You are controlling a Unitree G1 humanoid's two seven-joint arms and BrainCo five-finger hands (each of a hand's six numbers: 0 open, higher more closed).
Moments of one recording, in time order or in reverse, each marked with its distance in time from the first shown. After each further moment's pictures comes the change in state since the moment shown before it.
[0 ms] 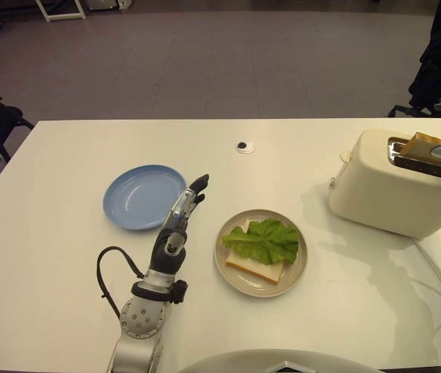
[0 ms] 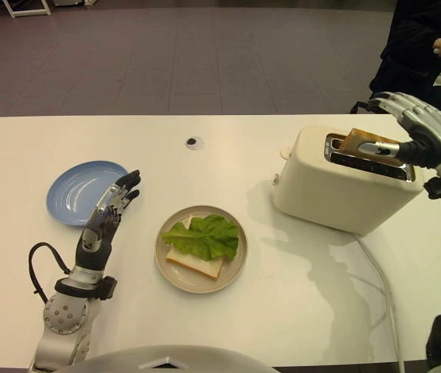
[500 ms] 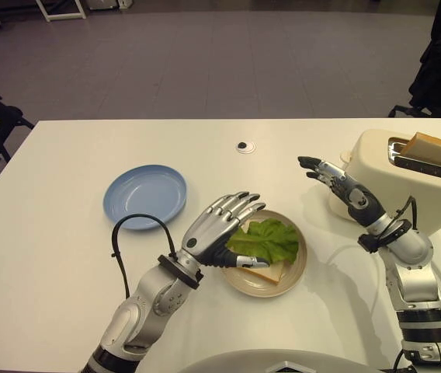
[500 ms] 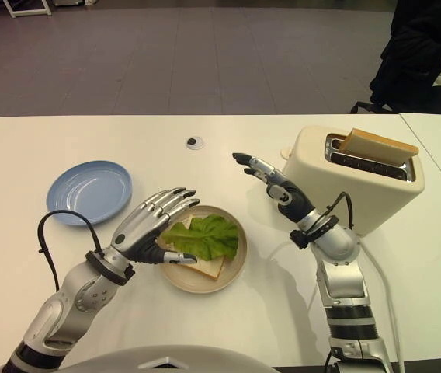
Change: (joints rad) left arm -0.189 0.217 -0.165 -0.052 0.777 0.158 0.037; right arm 0.354 0.603 0.099 -0.798 0.667 0.383 0.480
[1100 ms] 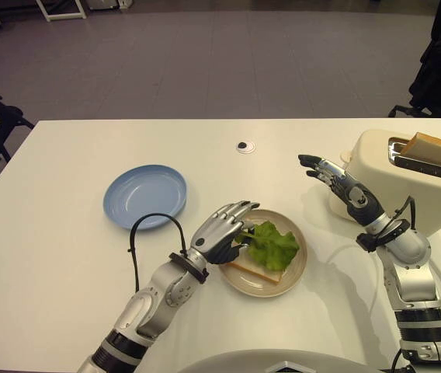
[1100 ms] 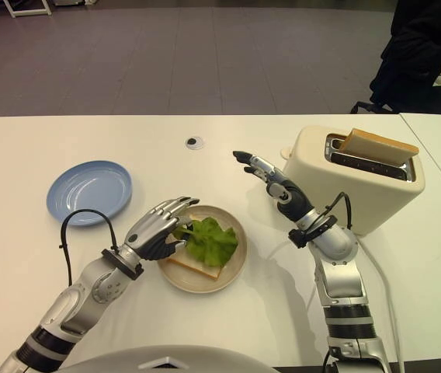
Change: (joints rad) left arm -0.129 0.032 -0.086 0.293 0.047 -0.008 0.069; right arm -0.002 0.050 0.043 0.012 0.014 0.029 -0.014
